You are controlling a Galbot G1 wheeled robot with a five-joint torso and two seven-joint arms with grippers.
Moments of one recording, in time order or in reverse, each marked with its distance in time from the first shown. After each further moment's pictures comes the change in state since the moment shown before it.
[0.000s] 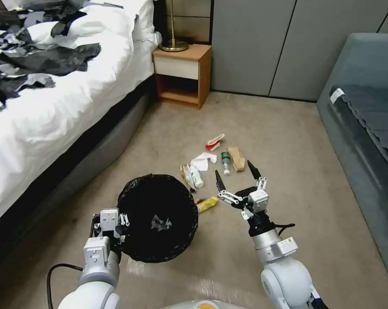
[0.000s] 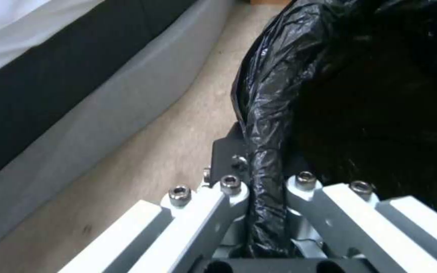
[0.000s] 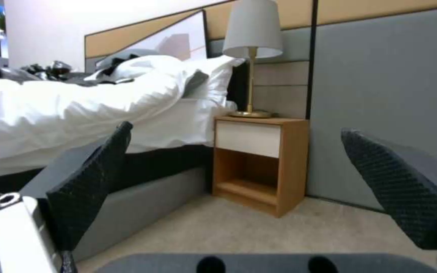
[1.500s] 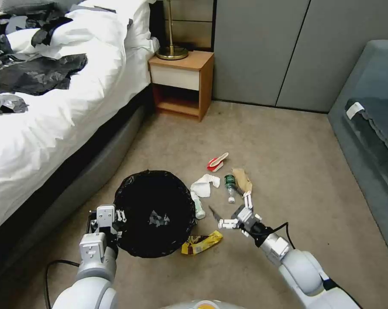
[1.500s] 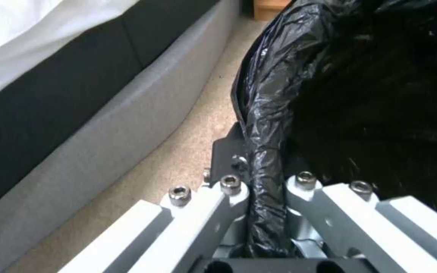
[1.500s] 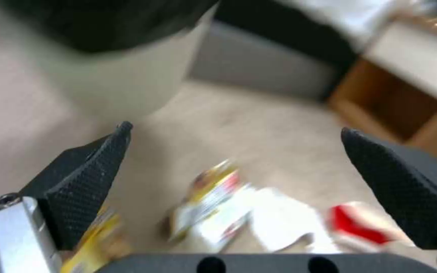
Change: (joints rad) left arm -0.026 0.008 -0.027 0.010 -0.026 0.006 0.001; right arm 0.224 -0.323 -0.128 -0.439 -0.101 0.082 -0.396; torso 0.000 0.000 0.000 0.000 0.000
